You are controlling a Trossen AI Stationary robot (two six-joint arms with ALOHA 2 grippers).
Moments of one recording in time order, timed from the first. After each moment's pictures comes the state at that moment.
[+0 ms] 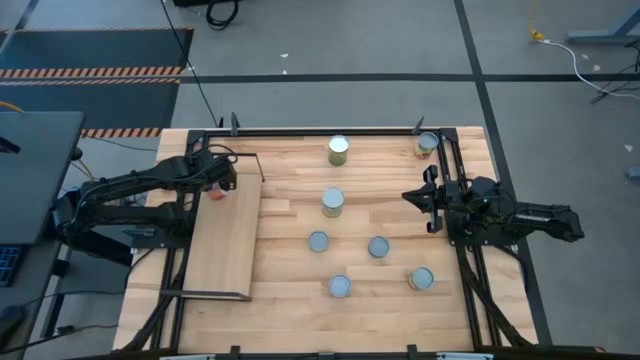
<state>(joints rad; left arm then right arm) 0.45 0.95 0.68 -1.07 -0.51 -1.04 -0.18 0.02 0.01 0.19 -0.12 -0.02</state>
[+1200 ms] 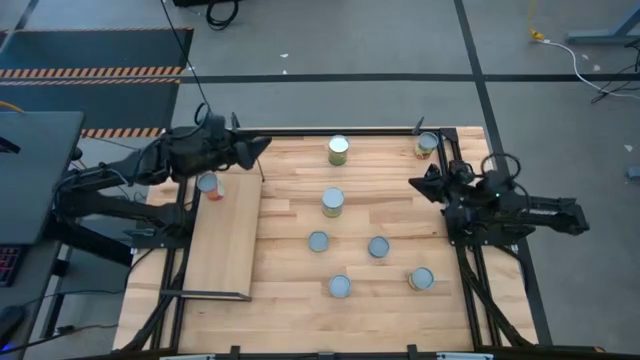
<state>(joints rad) 0.14 0.95 1.12 -0.35 -0.44 -0.71 -0.11 0.14 0.20 0.16 0.05 0.59</state>
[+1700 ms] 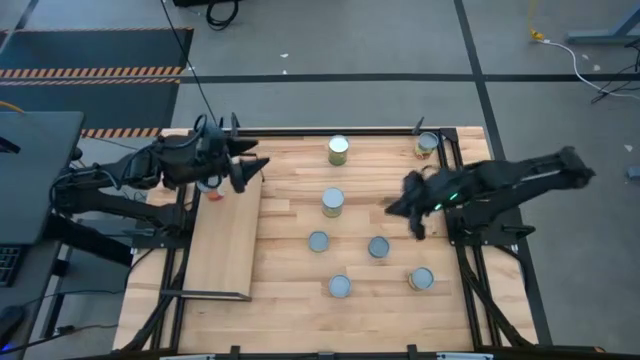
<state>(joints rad) 0.03 0.90 1.12 -0.44 -0.39 -0.45 0.24 0.99 1.02 -0.71 0.18 0.51</state>
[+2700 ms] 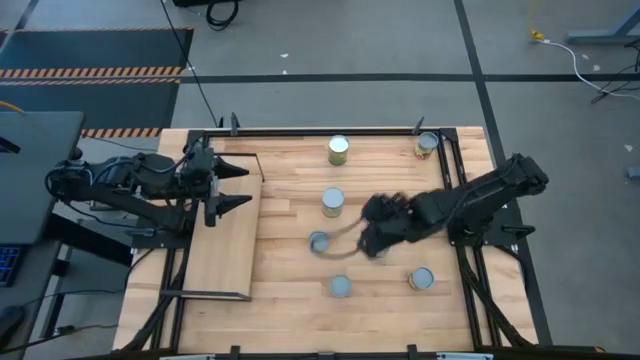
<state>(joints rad) -0.21 0.80 1.12 -0.58 -0.36 -0.35 0.33 1.52 1.40 -1.17 0.46 1.07</state>
